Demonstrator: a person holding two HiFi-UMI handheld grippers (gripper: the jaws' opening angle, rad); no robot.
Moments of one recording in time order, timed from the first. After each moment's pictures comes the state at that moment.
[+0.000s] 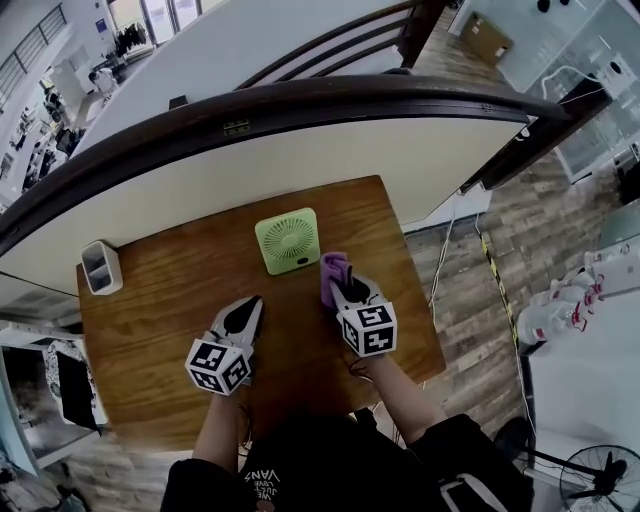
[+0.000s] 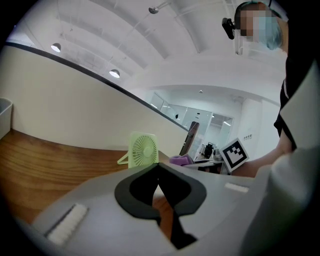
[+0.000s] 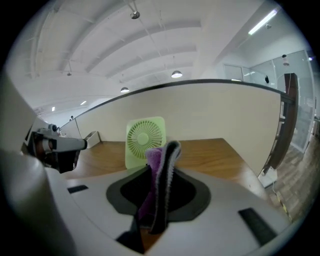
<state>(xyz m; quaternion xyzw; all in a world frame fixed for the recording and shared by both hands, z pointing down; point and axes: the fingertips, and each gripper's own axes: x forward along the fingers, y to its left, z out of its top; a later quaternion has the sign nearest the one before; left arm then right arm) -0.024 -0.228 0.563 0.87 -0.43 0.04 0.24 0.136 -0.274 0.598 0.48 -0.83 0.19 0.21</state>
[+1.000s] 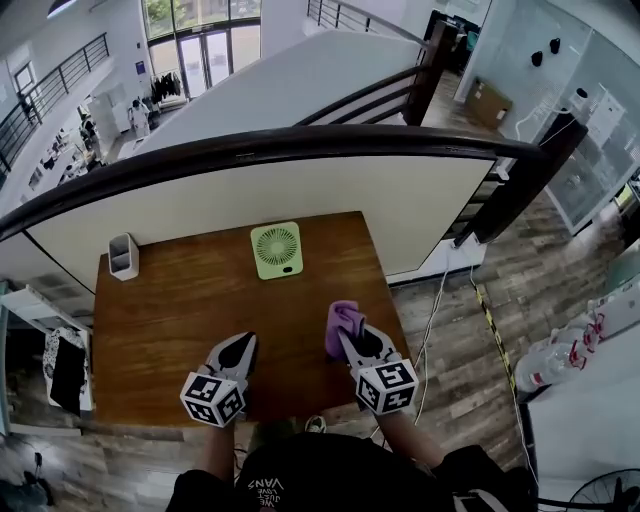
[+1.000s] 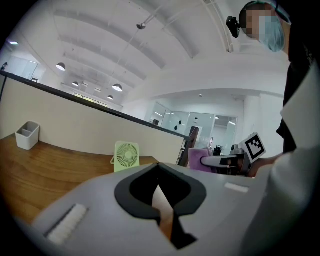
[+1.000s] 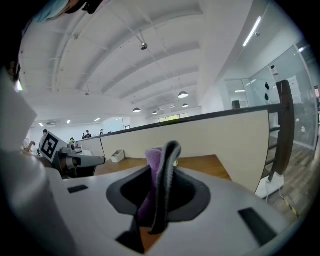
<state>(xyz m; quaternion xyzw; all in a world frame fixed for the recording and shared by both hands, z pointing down) 0.020 -0.095 0.492 0.85 -0.49 0.02 0.19 0.203 -0.123 0.481 0.45 -0.87 0.15 0.10</state>
